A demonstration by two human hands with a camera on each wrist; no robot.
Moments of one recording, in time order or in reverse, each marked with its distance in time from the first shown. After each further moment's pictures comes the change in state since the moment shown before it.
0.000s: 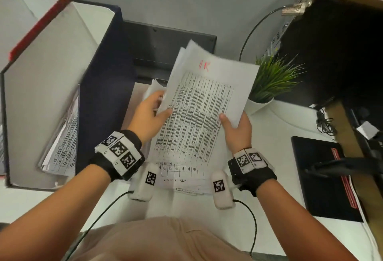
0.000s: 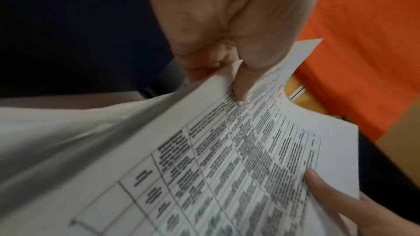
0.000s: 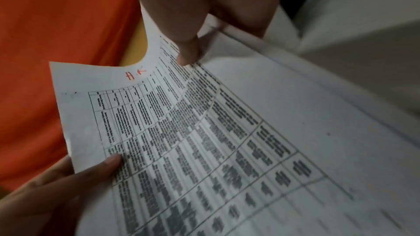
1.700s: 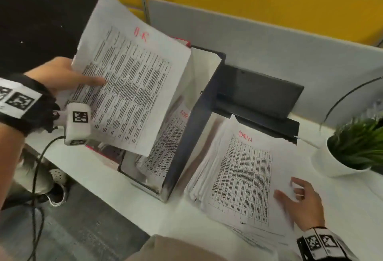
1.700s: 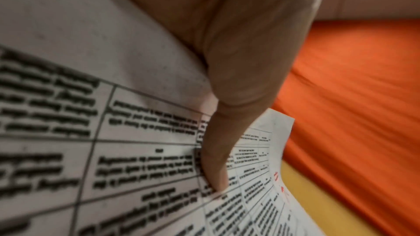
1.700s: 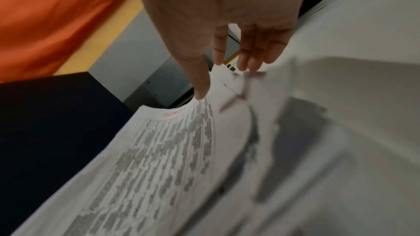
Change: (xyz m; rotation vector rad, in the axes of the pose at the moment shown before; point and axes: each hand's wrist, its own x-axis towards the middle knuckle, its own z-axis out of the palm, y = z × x) left_hand -0.080 0.054 -0.331 0.462 0.507 -0.585; right_hand -0.006 0.053 -0.004 -0.561 -0.194 0.055
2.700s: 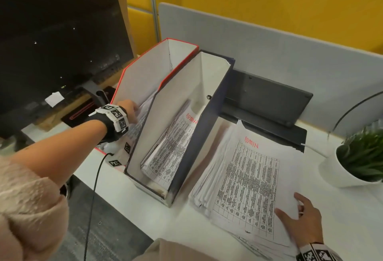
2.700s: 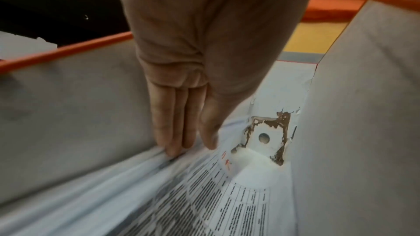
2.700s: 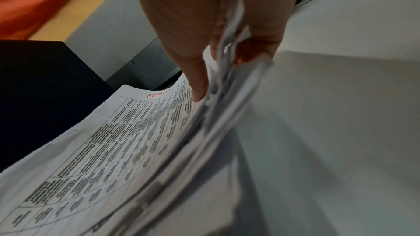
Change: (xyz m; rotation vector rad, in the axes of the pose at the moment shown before) left_hand 0.060 -0.031 0.127 0.580 -0.149 0.059; right_hand -0.005 0.021 0.019 -0.036 -0.051 0.056
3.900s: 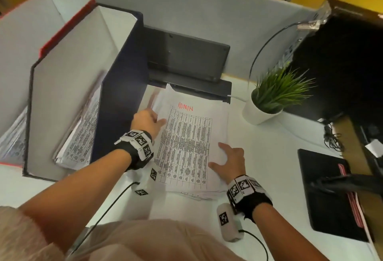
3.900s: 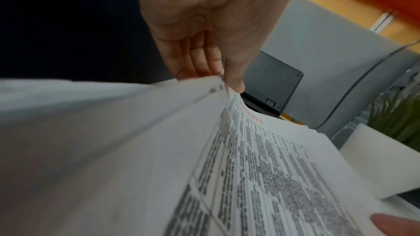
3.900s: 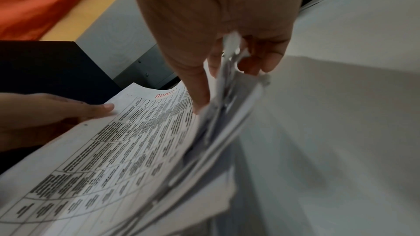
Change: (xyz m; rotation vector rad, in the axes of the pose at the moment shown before) left_hand -0.090 0.202 0.143 -0.576 0.014 0.254; right_hand -0.012 0.001 -0.004 -0.180 -0.118 0.037
